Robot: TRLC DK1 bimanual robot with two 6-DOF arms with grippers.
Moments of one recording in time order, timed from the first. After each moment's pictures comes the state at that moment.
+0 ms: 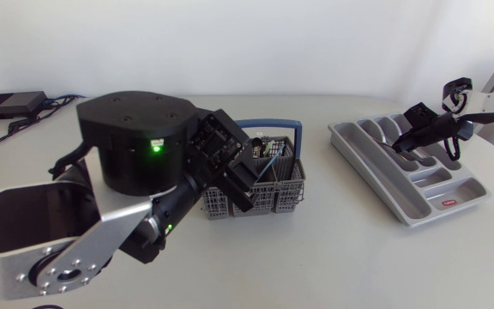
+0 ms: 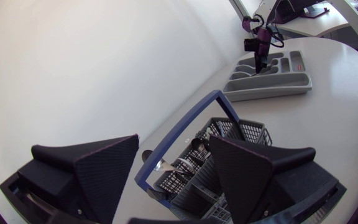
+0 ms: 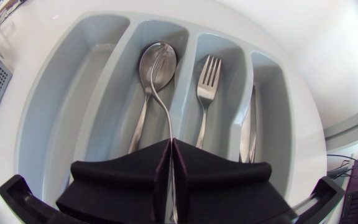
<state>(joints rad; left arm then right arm) -0.96 1.36 0.78 0.31 -0.56 0.49 -0.38 2.39 1.83 -0.53 -0.34 -0.79</state>
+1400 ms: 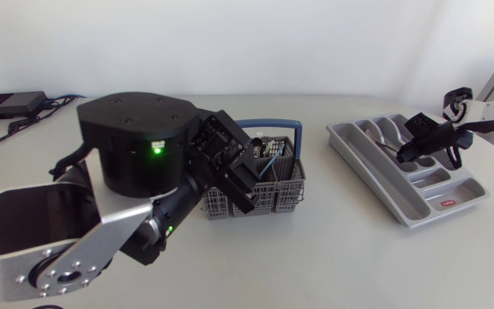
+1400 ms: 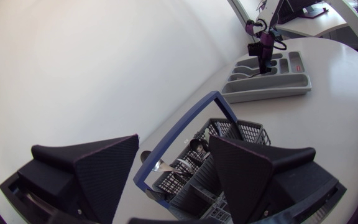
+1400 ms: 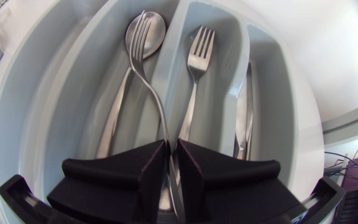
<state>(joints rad) -0.97 1.36 0.78 0.31 -0.56 0.49 -0.40 2.40 1.77 -0.48 -0.28 -0.85</state>
